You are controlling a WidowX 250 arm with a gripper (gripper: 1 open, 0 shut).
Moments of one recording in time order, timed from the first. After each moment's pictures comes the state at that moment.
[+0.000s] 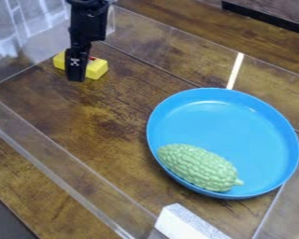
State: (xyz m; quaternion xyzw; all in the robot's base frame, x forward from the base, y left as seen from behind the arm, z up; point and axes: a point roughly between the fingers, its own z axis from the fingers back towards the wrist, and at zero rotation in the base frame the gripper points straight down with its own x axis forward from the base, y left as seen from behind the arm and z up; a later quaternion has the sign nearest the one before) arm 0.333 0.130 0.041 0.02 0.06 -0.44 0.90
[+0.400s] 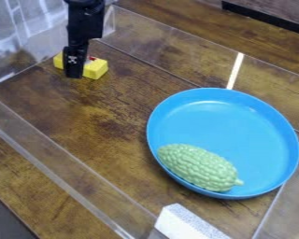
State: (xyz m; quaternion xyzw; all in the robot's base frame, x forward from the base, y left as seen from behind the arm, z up) arm 0.343 0.141 0.039 0.03 0.05 -0.43 0.90
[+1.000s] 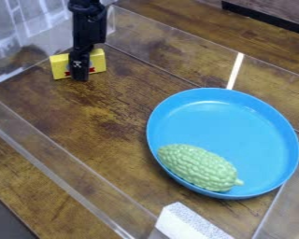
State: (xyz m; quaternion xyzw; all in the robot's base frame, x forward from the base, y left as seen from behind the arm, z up) arm 0.361 0.154 0.020 0.03 0.03 -0.46 0.89
